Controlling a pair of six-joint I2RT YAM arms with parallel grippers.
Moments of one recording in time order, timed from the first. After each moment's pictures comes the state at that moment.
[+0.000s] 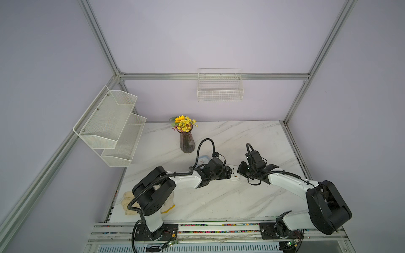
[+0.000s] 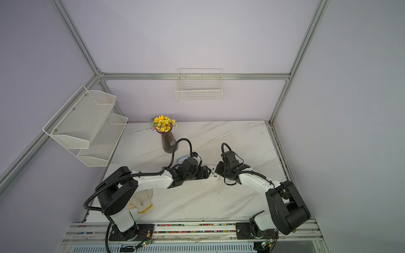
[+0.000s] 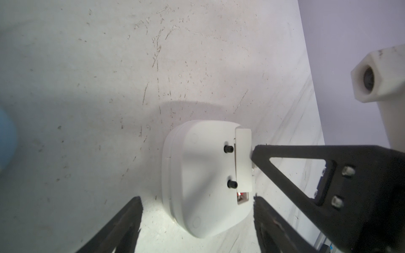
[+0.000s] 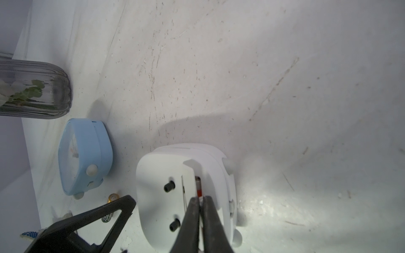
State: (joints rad) left arm -0.86 1.75 0.93 0.12 0.01 -0.86; right arm 0.45 1.41 0.71 -0.23 -0.08 0.88
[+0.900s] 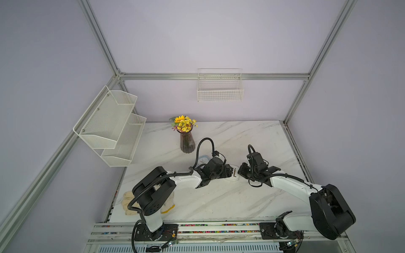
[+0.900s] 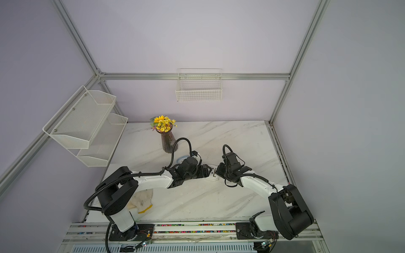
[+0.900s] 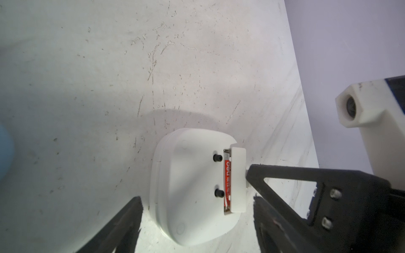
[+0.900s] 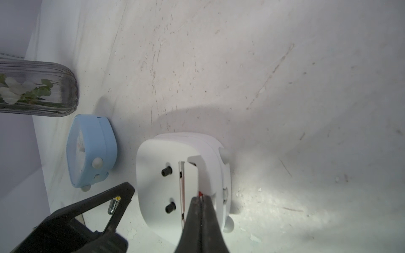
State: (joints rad) left arm -0.86 1.75 0.93 0.16 -0.01 -0.88; right arm 0.45 1.36 0.67 -0.22 -0.10 0.91
